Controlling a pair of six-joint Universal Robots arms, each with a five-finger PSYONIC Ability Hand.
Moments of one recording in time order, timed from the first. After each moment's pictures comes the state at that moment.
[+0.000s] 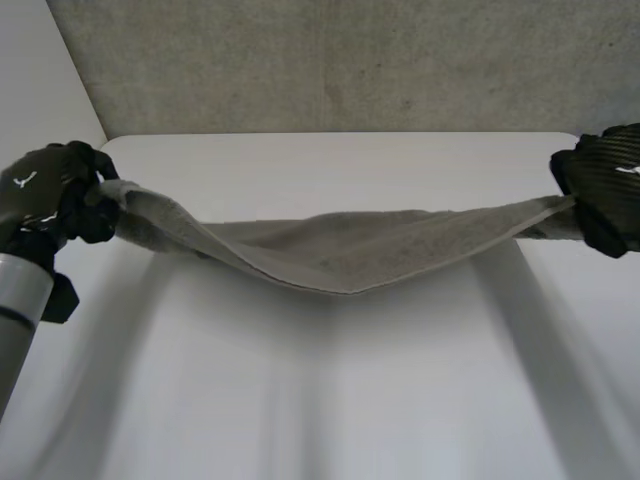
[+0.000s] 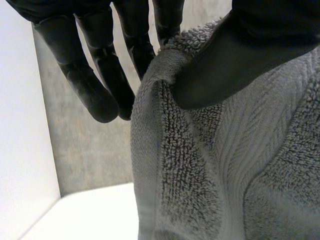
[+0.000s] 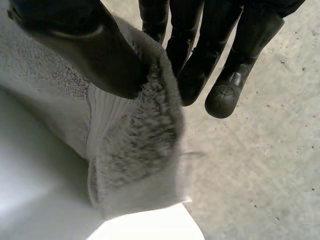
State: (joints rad) left arm 4.57 -1.45 -2.01 3.55 -1.49 2.97; right arm 1.55 -1.85 1.96 -0.16 1.09 2.58; left_hand 1.45 1.50 1.55 1.51 1.50; right_hand 1.34 1.33 1.34 1.34 1.17
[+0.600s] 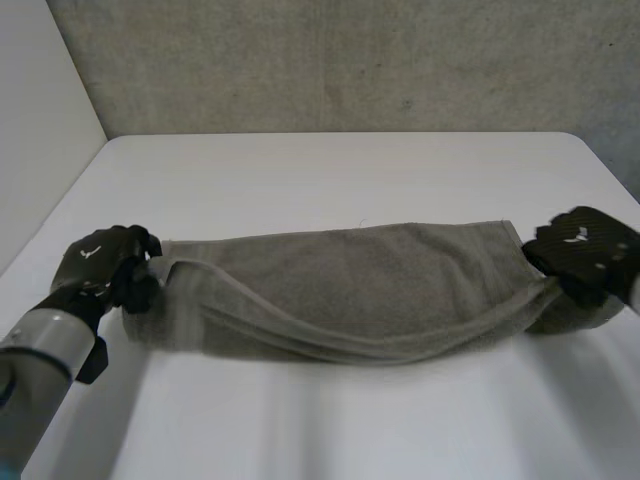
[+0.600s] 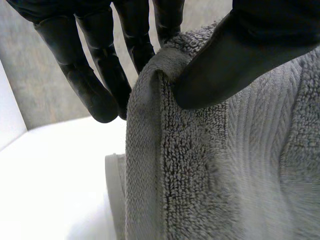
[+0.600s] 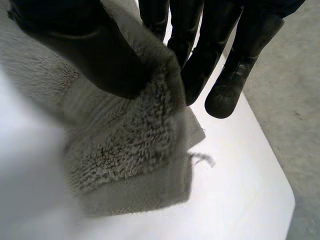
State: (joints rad) left arm 4.57 -1.67 -2.06 3.55 -1.41 3.07; right arm 1.54 -1.38 1.68 0.21 1.07 2.14; left_hand 1.45 1.50 1.55 1.51 1.50; right_hand 1.34 1.33 1.34 1.34 1.17
